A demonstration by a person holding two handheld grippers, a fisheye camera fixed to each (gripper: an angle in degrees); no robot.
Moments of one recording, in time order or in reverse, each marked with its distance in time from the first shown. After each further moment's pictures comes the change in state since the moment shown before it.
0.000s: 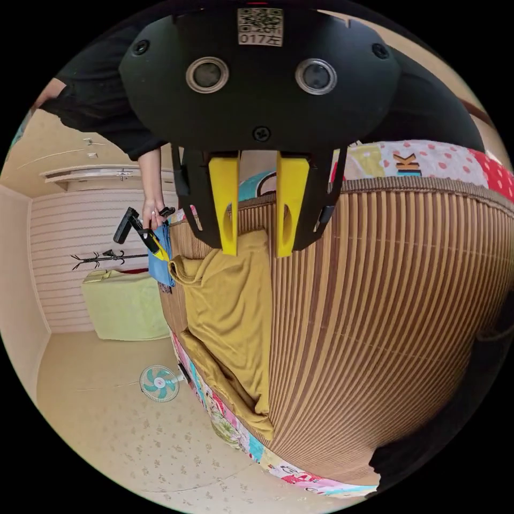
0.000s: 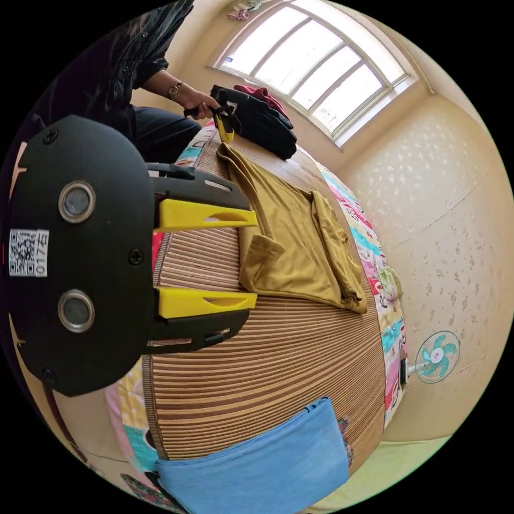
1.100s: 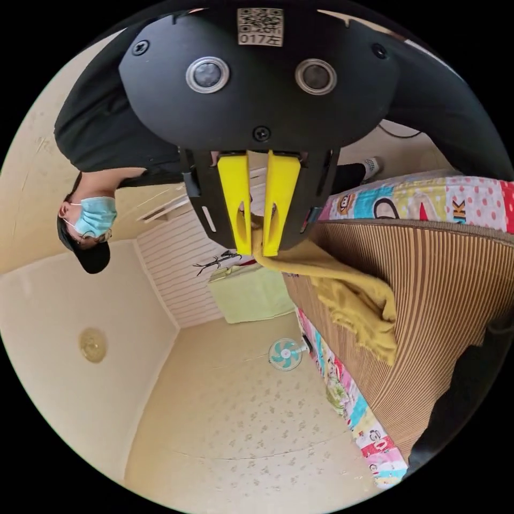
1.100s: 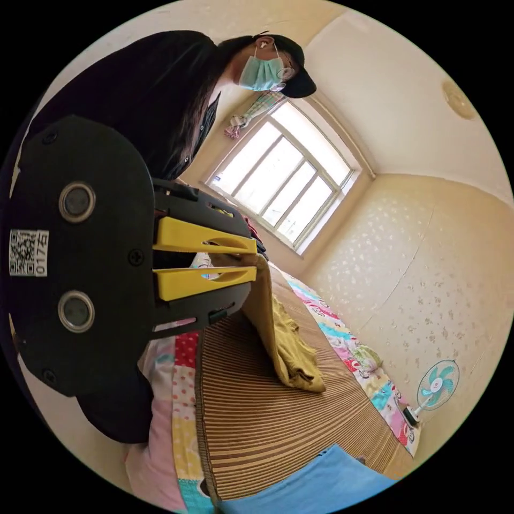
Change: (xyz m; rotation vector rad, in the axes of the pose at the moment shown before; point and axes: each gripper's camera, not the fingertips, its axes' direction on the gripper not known) left arm 0.028 0.092 -0.241 0.189 0.647 0.227; right arm -0.026 0.115 -0.232 0.280 -0.670 0.038
